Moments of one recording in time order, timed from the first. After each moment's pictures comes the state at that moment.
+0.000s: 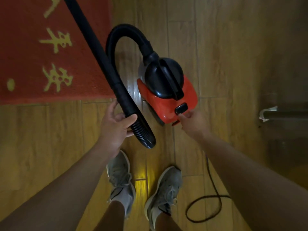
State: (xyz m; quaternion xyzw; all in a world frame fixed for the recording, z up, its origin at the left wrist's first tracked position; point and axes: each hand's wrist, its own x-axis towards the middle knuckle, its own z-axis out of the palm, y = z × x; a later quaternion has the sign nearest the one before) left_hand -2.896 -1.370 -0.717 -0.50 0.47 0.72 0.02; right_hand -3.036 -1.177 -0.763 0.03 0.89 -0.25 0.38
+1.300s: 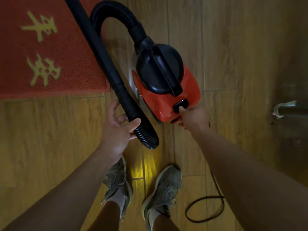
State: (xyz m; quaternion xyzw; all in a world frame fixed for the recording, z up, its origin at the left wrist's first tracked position) left_hand -2.908 -1.340 -0.769 -0.51 0.48 0.71 0.04; right_hand -3.058 -1.169 -0.832 0.15 0.85 -0.29 0.41
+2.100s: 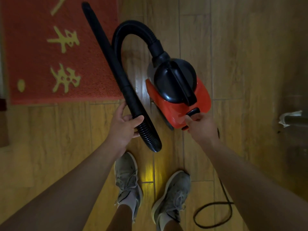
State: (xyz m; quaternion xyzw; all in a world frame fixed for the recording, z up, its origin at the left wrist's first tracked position) left_hand -2.913 -1.389 -0.756 -0.53 0.48 0.70 0.06; right_hand -3.037 -1.187 -0.796 0.12 0.87 -0.31 0.37
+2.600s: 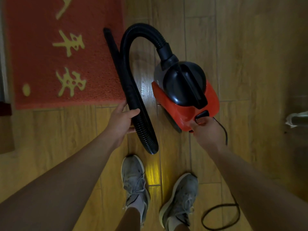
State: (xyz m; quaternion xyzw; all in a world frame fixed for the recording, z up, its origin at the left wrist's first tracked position) left_hand -2.916 -1.443 -0.774 -0.53 0.50 0.68 0.11; right_hand -3.024 -1.198 -0.797 0.09 0.89 -0.25 0.36
